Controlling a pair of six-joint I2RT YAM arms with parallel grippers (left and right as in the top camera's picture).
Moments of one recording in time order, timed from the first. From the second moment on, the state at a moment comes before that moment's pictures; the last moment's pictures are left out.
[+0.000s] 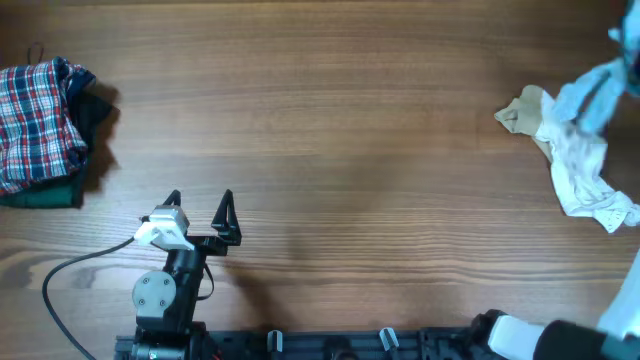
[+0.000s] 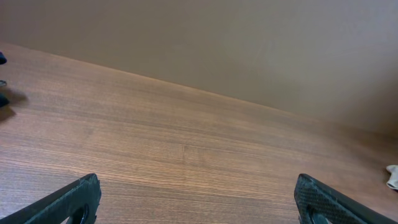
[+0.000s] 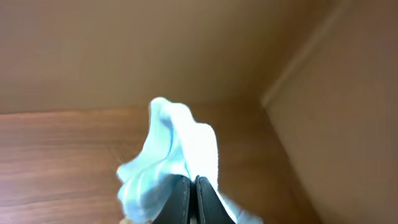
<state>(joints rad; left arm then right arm) -0.08 0.01 0.01 -0.07 0.05 -0.31 -0.45 1.43 1.62 -0.62 -0.14 -0.31</state>
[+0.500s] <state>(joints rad) -0.08 0.01 0.01 -0.07 0.05 -0.31 0.22 1.64 1.63 -0.60 -0.25 -0.28</state>
